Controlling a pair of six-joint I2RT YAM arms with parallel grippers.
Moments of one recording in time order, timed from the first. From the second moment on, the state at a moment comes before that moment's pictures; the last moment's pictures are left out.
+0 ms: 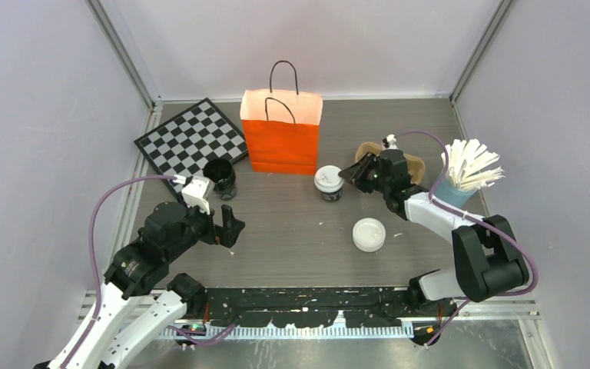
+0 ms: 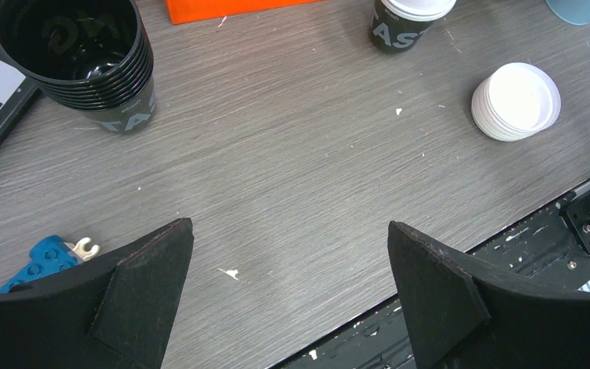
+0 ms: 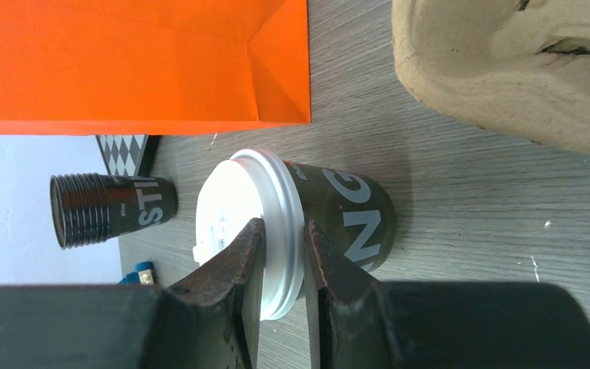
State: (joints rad) left arm -0.59 0.47 0.80 -0.78 -0.03 -0.26; right arm 0.32 1.38 0.67 0.21 -0.19 0.88
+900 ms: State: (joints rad) left arm -0.56 0.75 0.89 -0.84 -0.20 -0.29; right arm 0.33 1.14 0.73 -0.12 -0.11 0.79
